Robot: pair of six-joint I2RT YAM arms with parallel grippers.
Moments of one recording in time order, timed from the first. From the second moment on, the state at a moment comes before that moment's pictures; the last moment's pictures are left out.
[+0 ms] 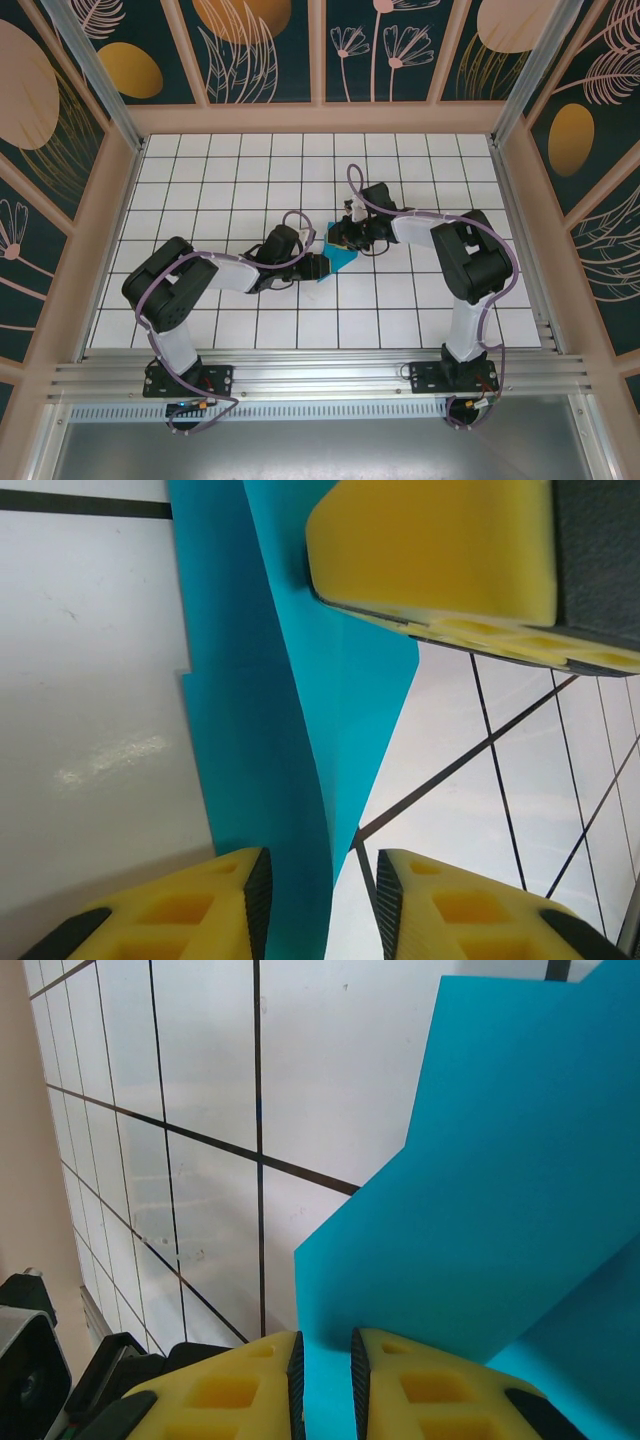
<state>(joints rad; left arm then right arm) -0.70 1.79 0.71 0.36 0.38 -0.72 0.47 1.90 1.06 -0.11 -0.67 0.65</state>
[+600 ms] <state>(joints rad) -0.70 1.81 0.78 0.25 0.33 -0.65 0.47 1.90 1.06 -0.11 -0.67 0.65</state>
